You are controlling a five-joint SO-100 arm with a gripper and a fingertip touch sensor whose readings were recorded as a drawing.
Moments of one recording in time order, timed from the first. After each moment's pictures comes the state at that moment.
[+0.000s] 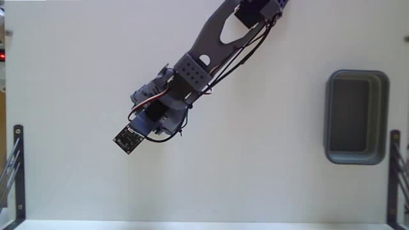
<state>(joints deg) 41.5 76.1 88.3 44.1 0.0</state>
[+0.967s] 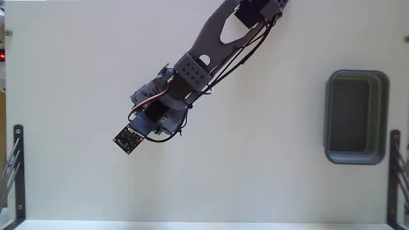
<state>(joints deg) 41.5 76.1 88.3 44.1 0.0</state>
